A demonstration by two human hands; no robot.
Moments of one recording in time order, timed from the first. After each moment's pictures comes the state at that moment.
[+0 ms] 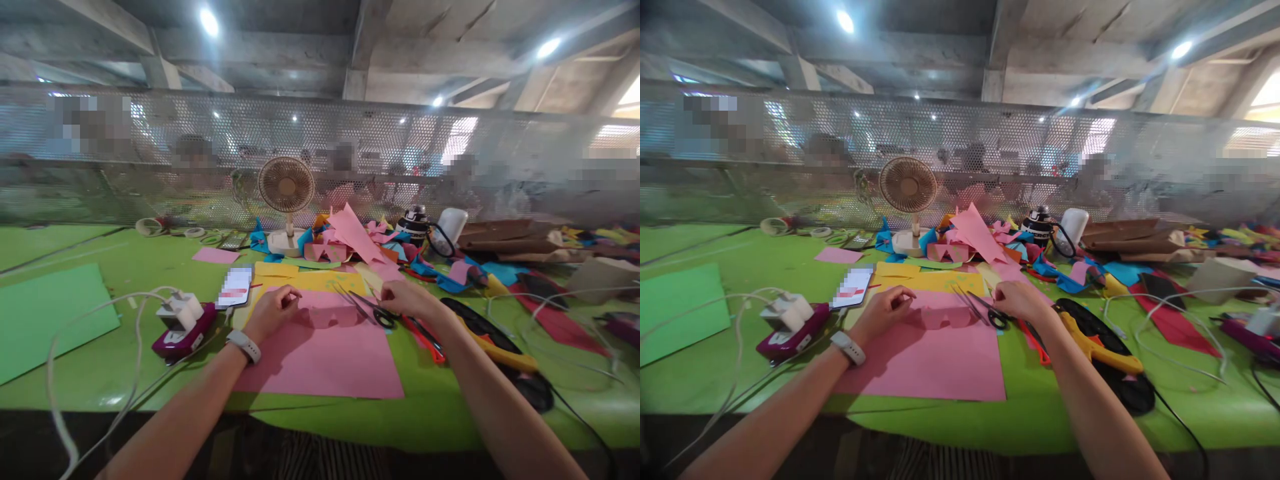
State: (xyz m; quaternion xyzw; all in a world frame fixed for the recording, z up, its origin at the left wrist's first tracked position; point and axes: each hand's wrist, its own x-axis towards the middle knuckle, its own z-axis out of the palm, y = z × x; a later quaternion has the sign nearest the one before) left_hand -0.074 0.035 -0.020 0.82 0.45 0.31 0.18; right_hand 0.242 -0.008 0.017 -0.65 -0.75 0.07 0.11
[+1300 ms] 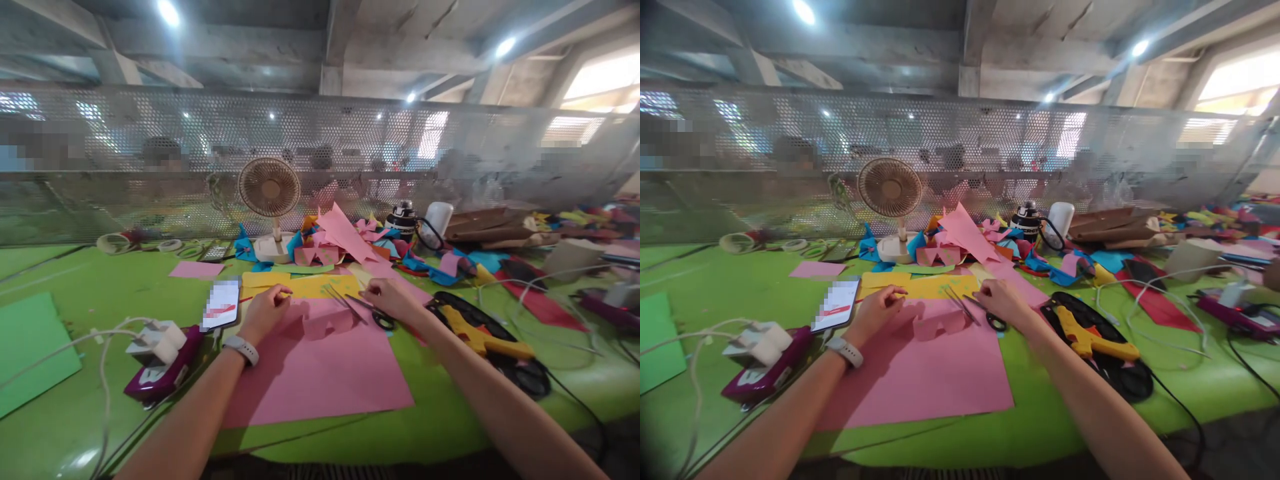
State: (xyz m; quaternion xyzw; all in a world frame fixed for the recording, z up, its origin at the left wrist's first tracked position) left_hand -0.077 0.077 -0.025 0.80 0.50 0.30 0.15; right_hand 0.216 0.006 -0.003 -0.65 -0.72 0.05 0.22
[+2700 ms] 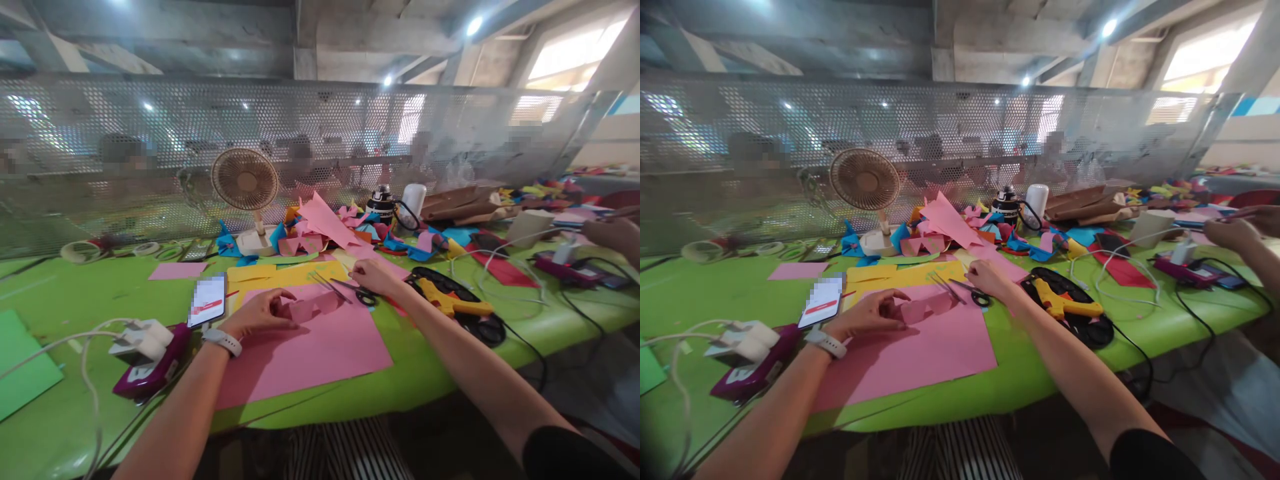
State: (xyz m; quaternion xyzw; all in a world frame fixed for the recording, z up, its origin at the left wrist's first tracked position) left_hand -0.070 0.048 0.003 0.84 0.36 0.14 0.38; right_hand 0.232 0.011 -0.010 -0.65 -0.72 0.02 0.24
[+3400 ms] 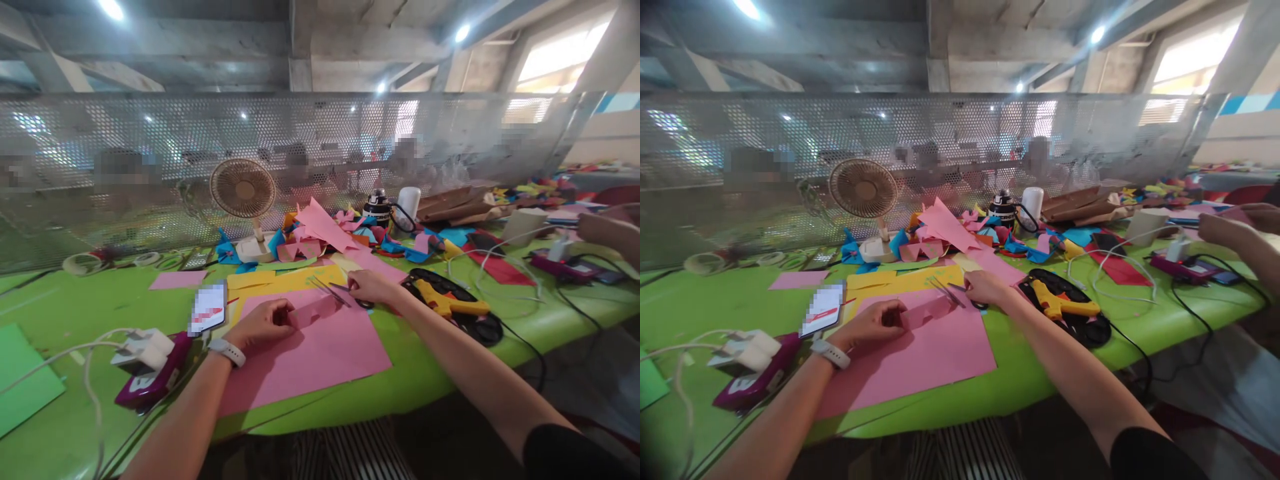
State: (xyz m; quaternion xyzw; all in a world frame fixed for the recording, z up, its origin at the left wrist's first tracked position) left_hand -0.065 0.042 -0.004 0.85 0.33 0.13 0.38; right_hand 0.229 0.006 -0.011 -0.64 -0.75 0.06 0.14
